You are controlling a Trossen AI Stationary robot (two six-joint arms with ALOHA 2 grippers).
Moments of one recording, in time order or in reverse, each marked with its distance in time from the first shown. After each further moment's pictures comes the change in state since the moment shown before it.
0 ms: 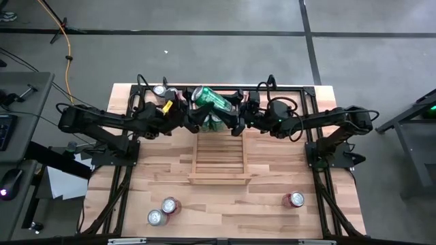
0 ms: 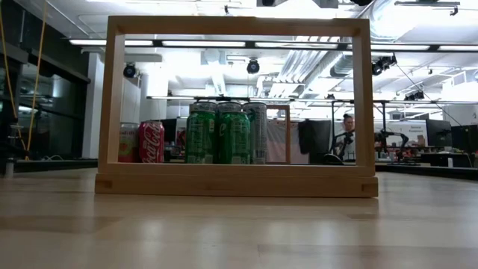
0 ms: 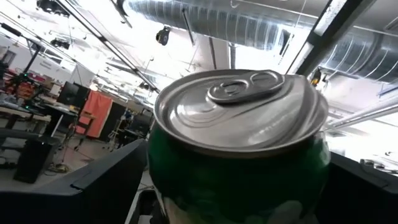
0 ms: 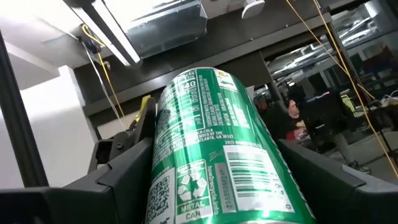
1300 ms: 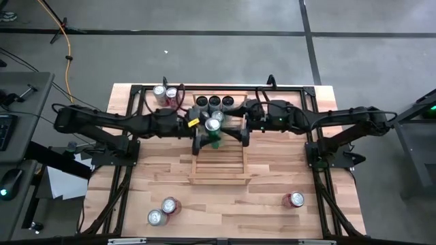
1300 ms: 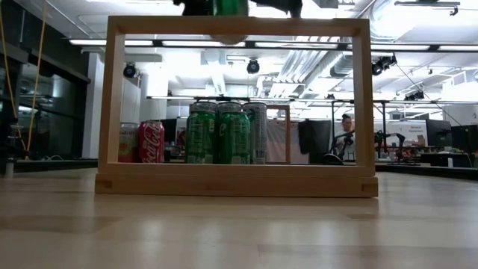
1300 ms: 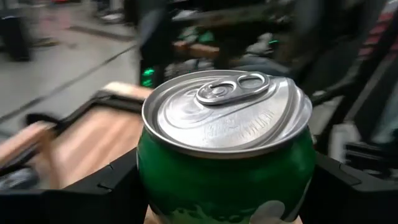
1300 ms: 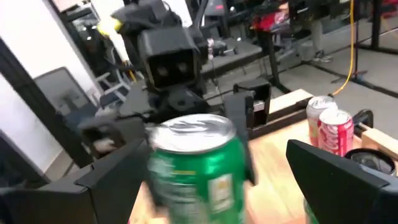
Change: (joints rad) left arm -0.017 -0.072 -0.001 -0.768 0.253 0.049; right arm 0.001 -0.214 0.001 -0.786 -0.076 -0.005
